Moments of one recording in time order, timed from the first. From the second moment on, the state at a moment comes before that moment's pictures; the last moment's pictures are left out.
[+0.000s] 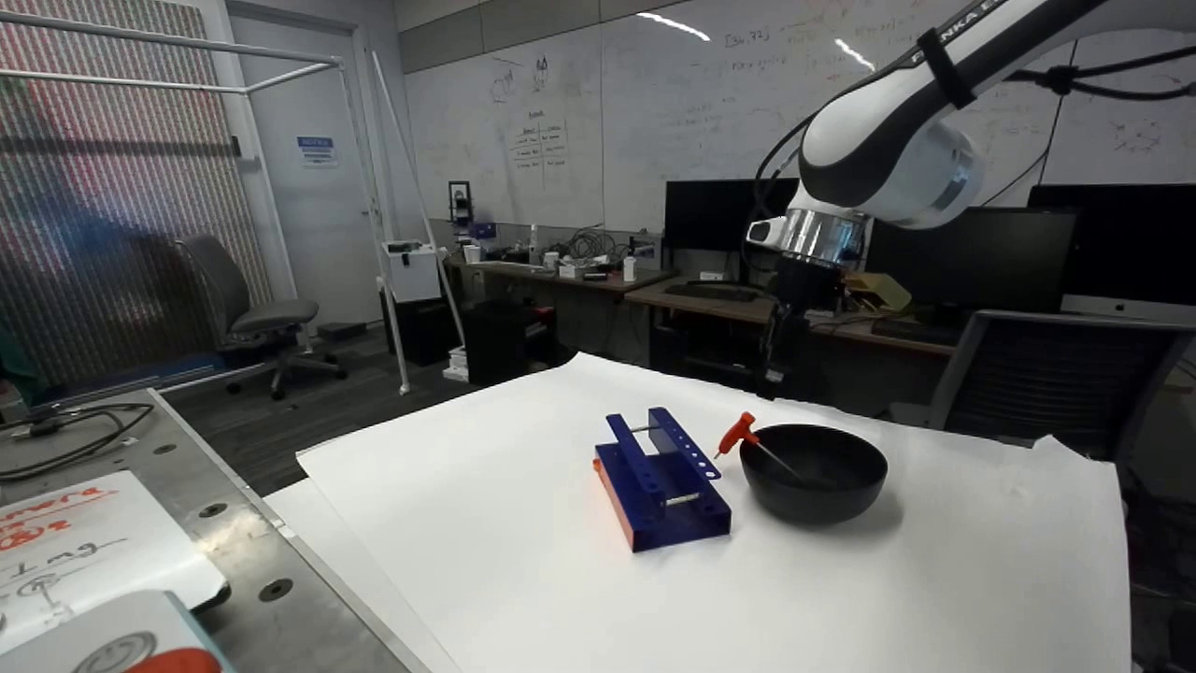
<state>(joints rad) -0.15 0.22 0.06 -2.02 0.35 2.33 -0.90</state>
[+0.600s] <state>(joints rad) -0.15 0.21 0.04 -2.00 0.46 2.27 -0.84</state>
